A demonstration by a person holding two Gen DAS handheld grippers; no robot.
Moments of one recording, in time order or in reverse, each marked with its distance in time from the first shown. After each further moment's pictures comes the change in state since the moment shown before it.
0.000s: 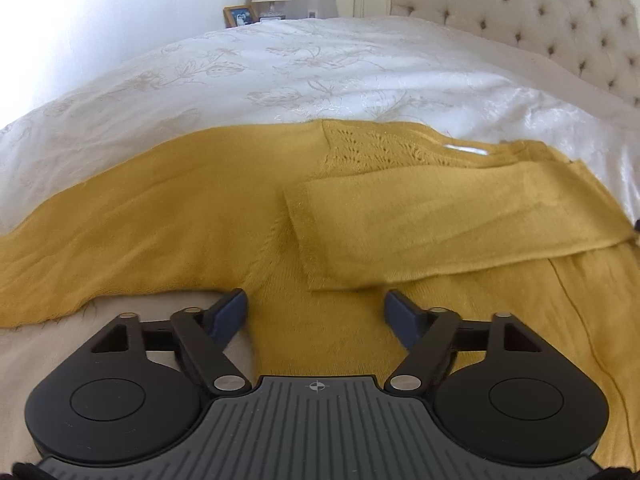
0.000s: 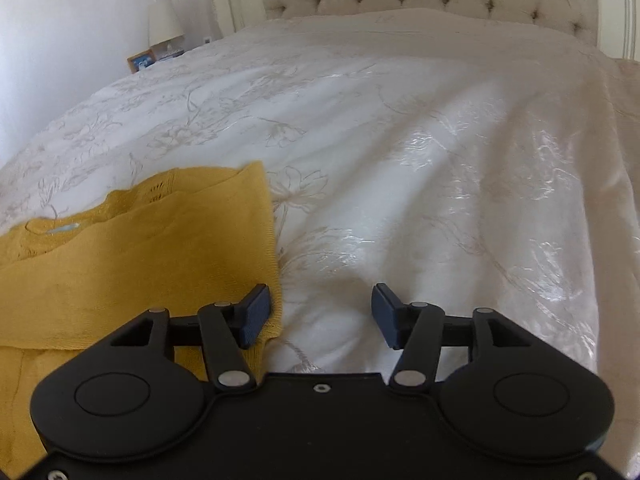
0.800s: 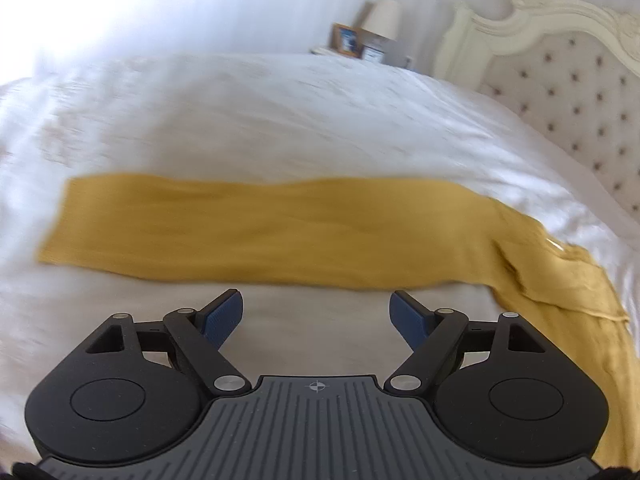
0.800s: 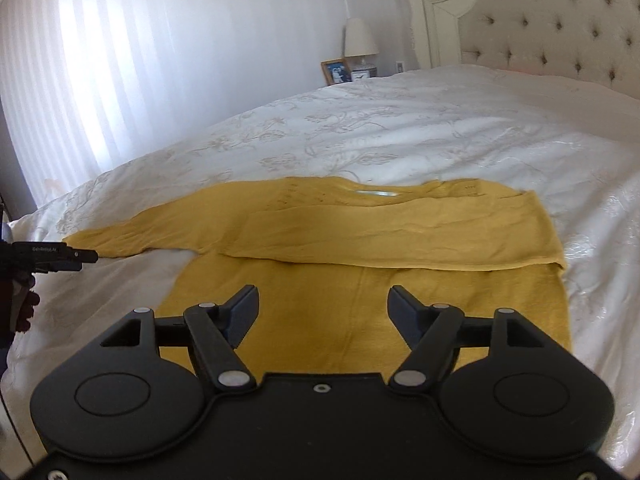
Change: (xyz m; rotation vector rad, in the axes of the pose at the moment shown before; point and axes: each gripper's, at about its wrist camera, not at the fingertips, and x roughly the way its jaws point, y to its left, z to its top) left arm -0.095 0.247 -0.042 -0.330 -0.078 -0.017; right arm -0.144 0.168 -0.070 -0.292 -0.072 0.426
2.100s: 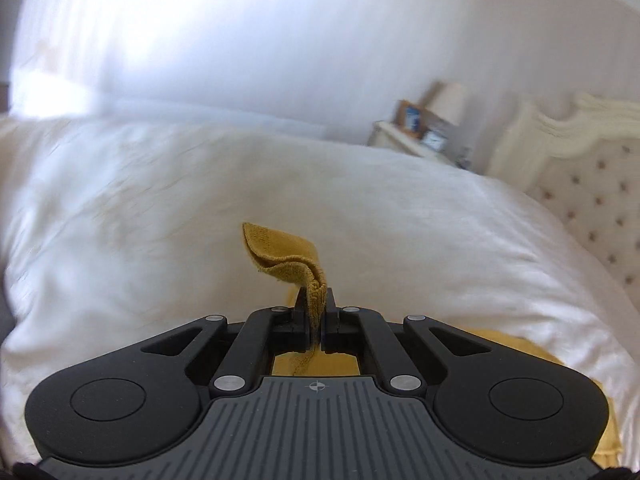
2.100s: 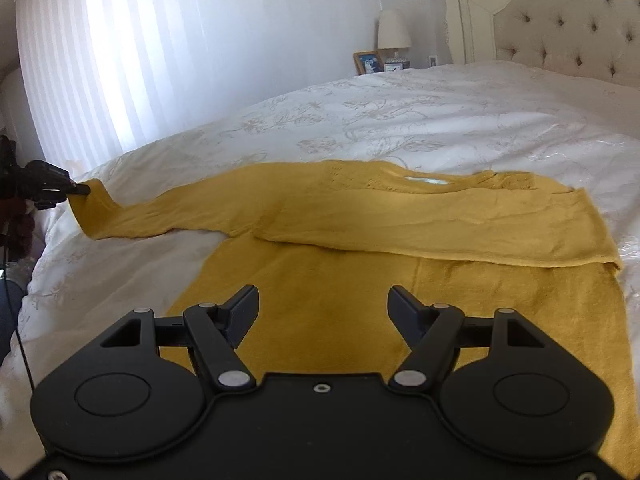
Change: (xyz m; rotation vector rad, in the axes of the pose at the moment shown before) left arm -0.017 0.007 0.085 -0.165 -0.181 0.056; right arm 0.028 0.010 -0.015 -0.029 -0.005 0.049
